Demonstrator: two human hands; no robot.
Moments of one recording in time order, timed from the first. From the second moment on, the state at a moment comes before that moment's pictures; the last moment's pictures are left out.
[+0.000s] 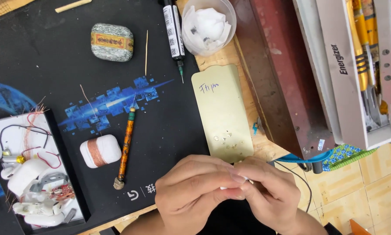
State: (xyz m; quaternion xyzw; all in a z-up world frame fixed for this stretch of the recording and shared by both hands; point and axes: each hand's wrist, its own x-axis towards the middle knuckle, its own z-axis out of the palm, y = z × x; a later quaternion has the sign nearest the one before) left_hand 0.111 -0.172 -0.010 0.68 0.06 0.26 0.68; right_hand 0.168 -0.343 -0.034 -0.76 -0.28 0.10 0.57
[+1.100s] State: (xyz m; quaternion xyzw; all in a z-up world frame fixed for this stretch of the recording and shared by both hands) left_hand 0.095 -0.161 -0.019 0.87 -0.07 0.27 0.41; right_hand 0.159 -0.345 -0.027 -0.88 -0.25 -0.08 0.40
